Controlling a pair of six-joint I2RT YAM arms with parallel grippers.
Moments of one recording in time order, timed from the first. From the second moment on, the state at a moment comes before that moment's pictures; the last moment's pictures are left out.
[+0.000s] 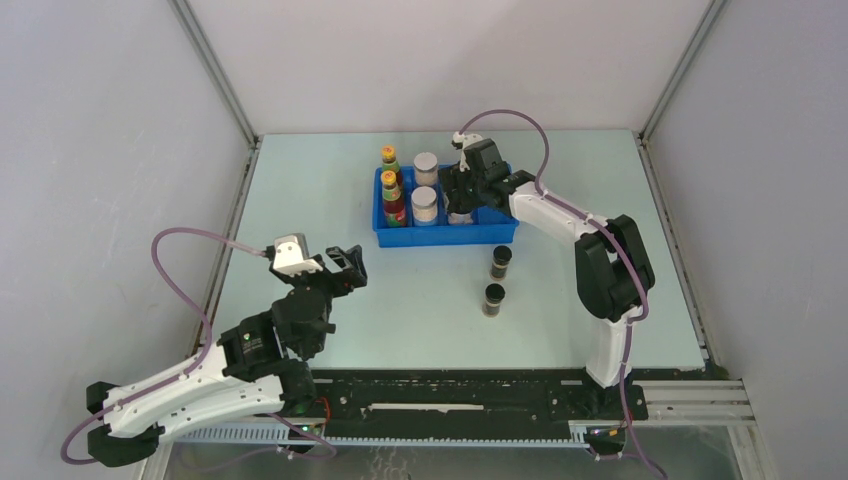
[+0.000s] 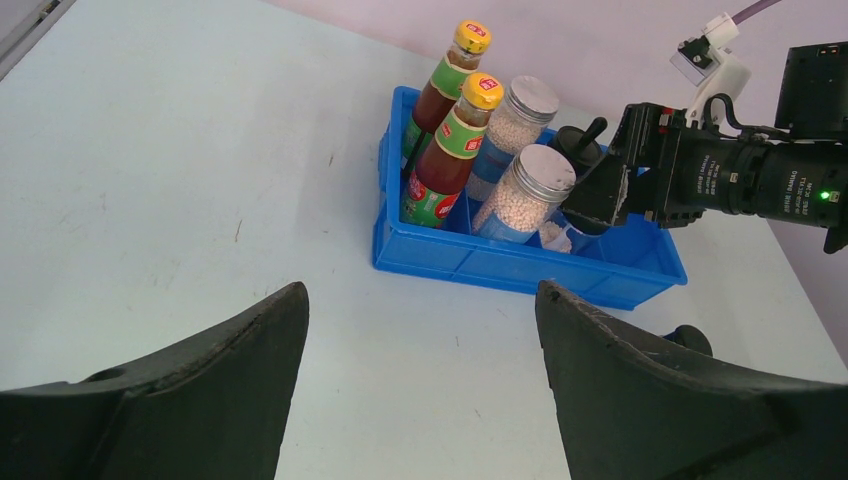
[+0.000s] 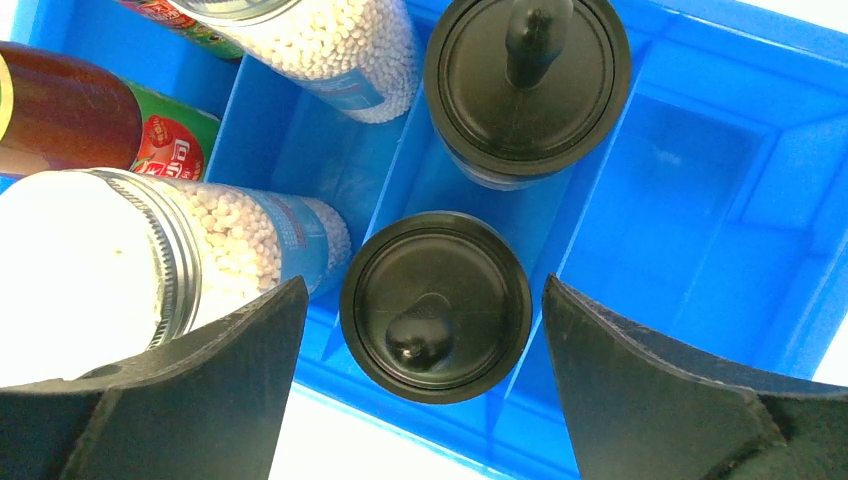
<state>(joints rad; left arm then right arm) -1.14 0.53 0.65 -0.35 -1.11 -0.57 0.53 1.93 1.52 -0.31 0.02 0.19</state>
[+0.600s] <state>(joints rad) -1.14 0.54 0.65 -0.35 -1.11 -0.57 0.55 1.79 1.52 -0.36 0.16 0.19</state>
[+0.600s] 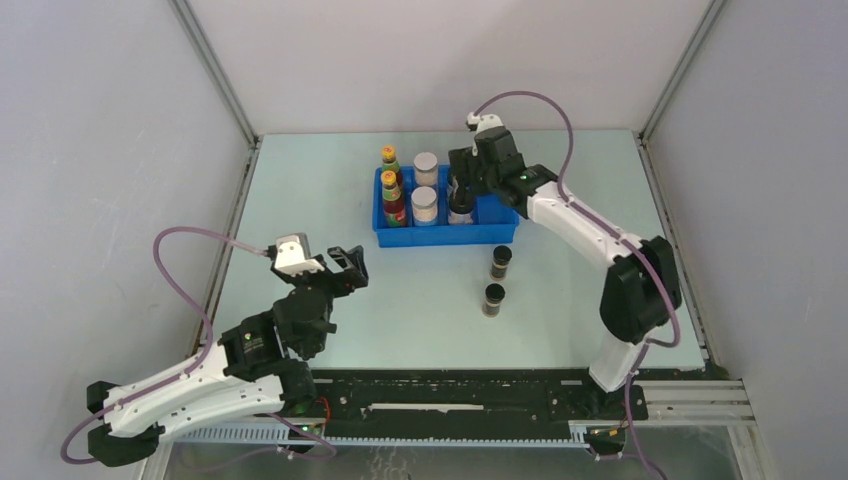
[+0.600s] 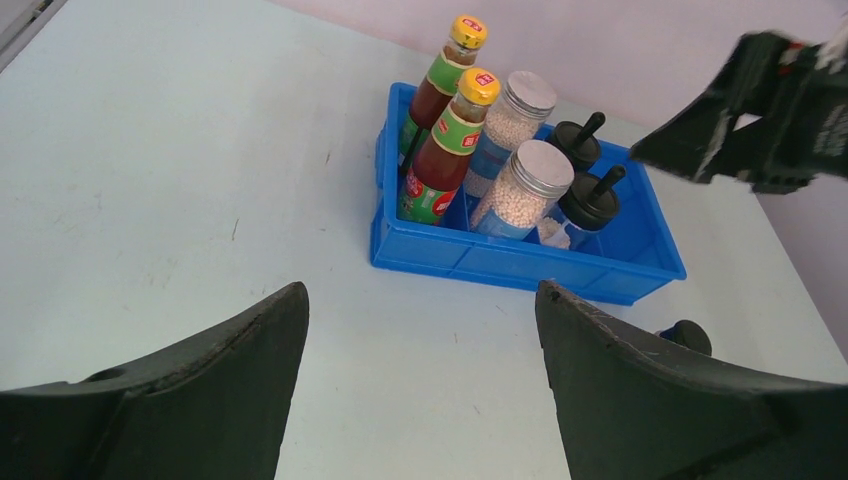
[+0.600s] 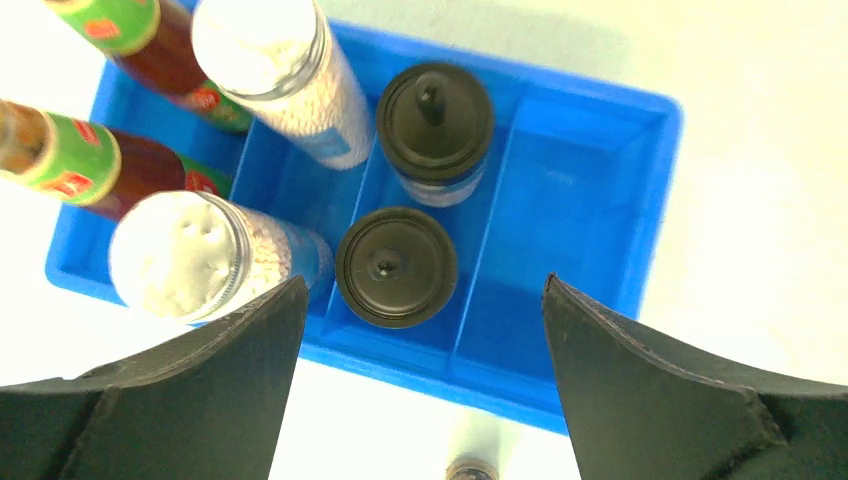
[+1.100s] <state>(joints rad) -1.14 0.54 0.65 -0.31 -1.07 -0.57 0.70 1.49 1.27 -0.53 0.52 0.39</state>
